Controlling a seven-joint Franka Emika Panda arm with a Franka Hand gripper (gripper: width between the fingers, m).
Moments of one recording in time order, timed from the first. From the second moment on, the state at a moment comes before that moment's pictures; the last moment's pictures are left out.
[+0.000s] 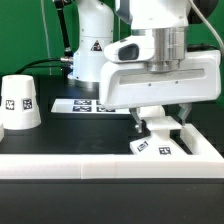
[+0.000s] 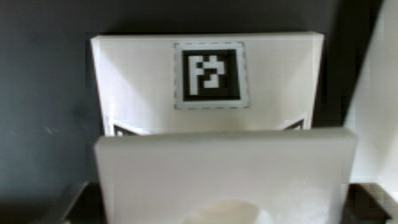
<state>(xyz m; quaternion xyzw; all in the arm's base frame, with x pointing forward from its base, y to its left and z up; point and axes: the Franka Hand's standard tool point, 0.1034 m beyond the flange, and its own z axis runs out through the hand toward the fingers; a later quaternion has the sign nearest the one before) 0.598 0.090 0.048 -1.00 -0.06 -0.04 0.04</state>
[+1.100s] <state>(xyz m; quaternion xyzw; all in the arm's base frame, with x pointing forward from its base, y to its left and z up) 0.583 0.103 0.069 -1.00 -0.03 -0.04 0.04</state>
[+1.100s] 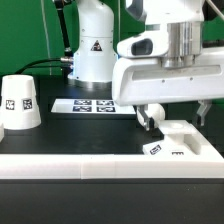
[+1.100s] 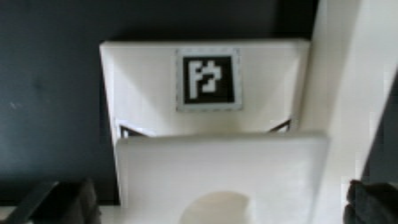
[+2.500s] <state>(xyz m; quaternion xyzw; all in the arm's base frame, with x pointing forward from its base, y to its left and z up) 0.482 0.088 0.053 -0.99 -0.06 0.13 0.02</state>
